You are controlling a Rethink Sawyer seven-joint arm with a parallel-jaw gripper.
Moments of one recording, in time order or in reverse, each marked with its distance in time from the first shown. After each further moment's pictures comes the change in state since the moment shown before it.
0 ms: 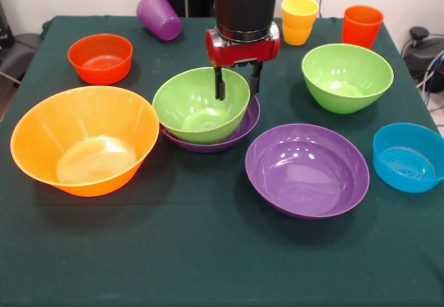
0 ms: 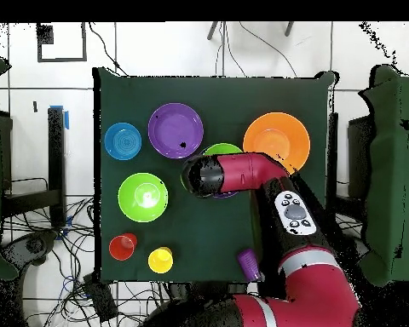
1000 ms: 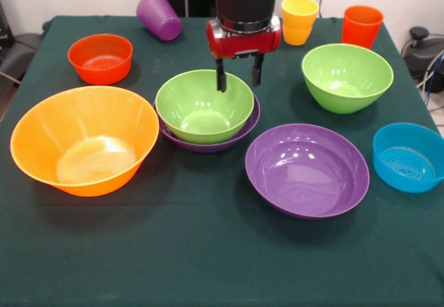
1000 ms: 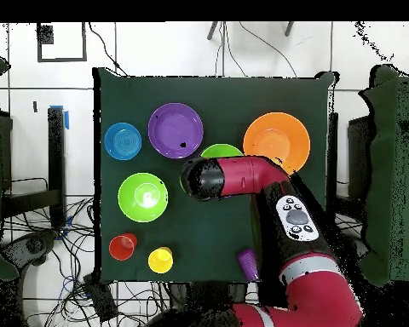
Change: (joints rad) arm -0.002 -0.044 -0.001 0.050 0.038 0.000 0.000
